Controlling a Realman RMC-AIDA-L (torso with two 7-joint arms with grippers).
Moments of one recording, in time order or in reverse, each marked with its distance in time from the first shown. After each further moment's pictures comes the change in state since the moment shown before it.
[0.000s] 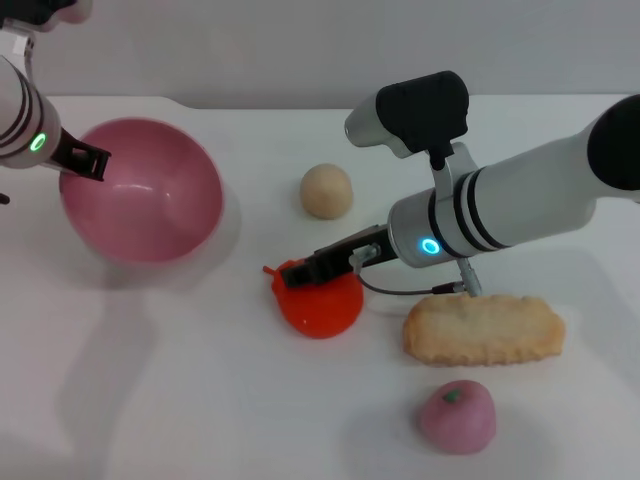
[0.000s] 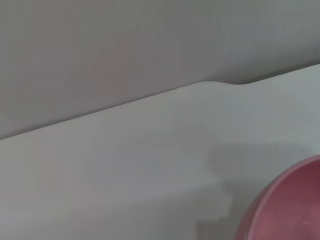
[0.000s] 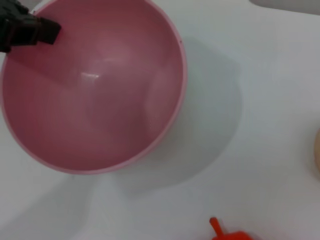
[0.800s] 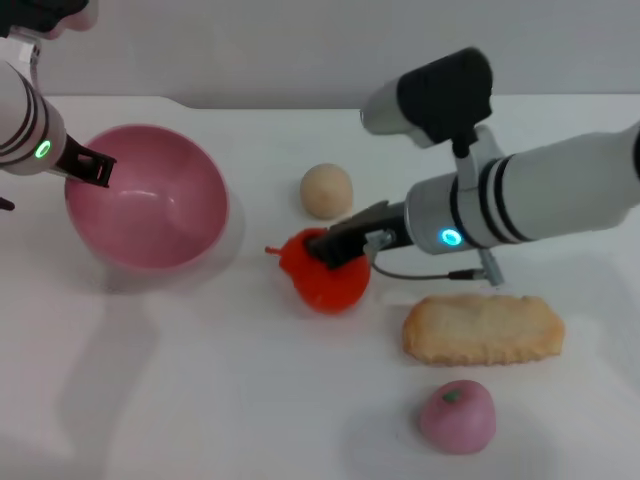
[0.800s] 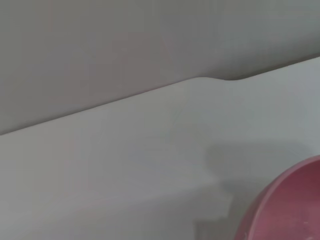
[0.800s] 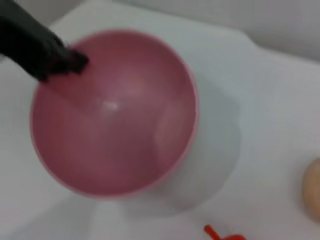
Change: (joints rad) left arm 0.007 -0.002 0.012 0.000 -0.009 0.001 0.000; right arm -0.133 -0.011 0.023 -0.246 -0.143 0.036 0.028
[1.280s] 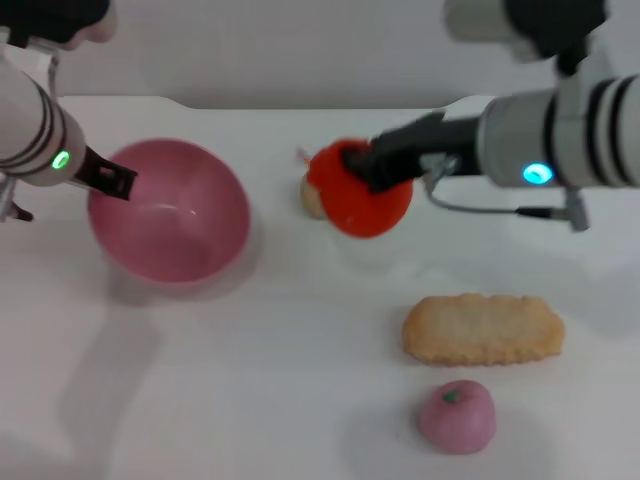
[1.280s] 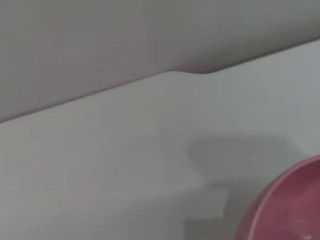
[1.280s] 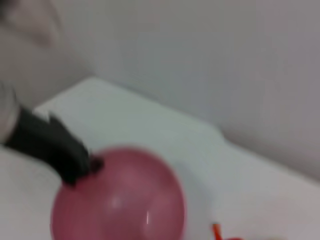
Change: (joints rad) left arm 0.003 -0.002 0.020 -0.001 -0.053 -0.002 0.016; right arm -0.221 0.003 0.138 -0.561 -0.236 0.212 0.094
